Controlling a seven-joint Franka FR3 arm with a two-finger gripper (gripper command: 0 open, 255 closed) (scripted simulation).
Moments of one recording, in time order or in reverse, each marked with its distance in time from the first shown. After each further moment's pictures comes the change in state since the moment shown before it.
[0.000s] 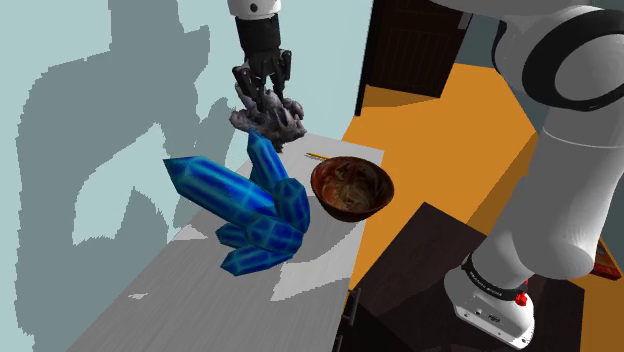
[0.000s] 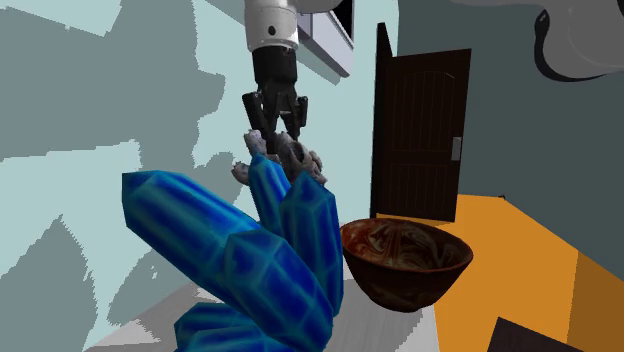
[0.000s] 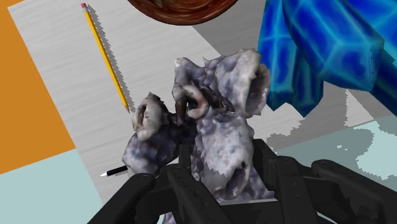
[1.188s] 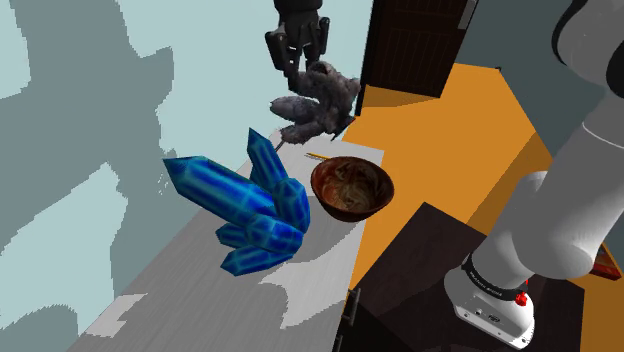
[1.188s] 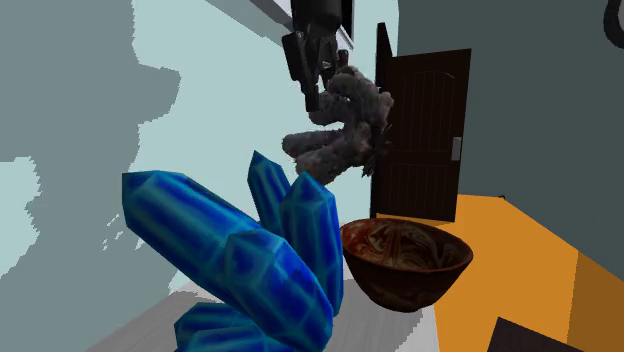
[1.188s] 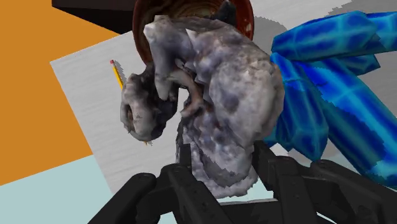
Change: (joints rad) arm -0.013 -0.233 0.007 -0.113 0.063 -0.112 0.002
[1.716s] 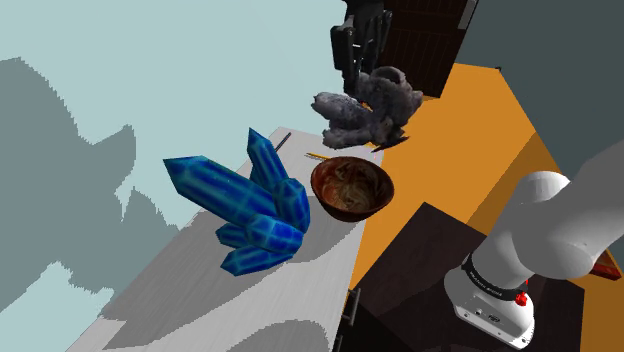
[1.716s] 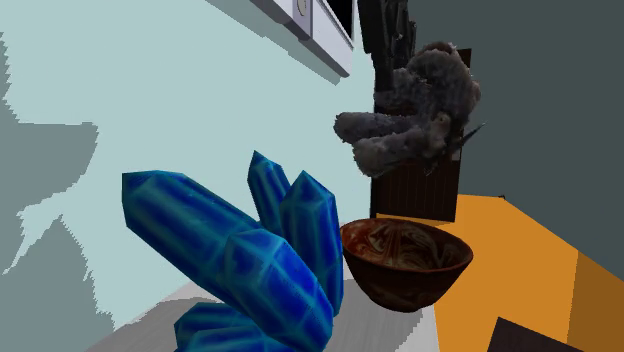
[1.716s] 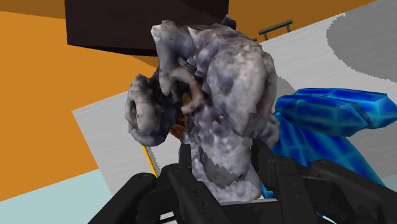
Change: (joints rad) arm -0.004 -0.326 -0.027 -0.288 0.084 -0.026 -0.023
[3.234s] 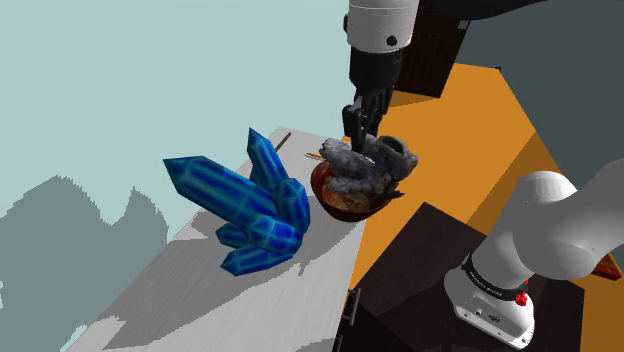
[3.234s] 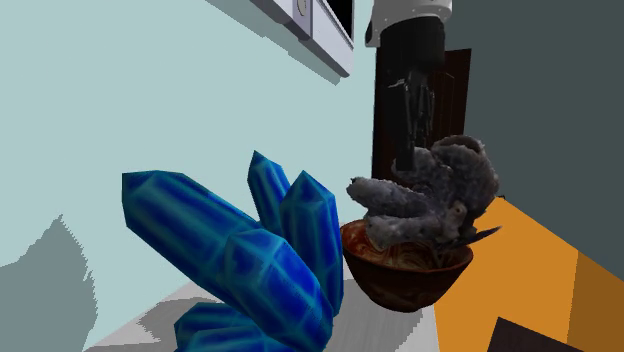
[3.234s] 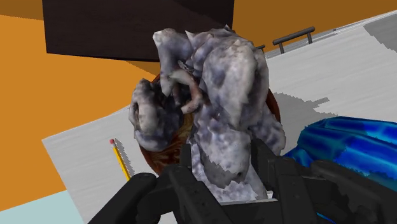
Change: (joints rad) arm 0.023 -0.192 0.000 -0.436 0.044 0.248 -0.005
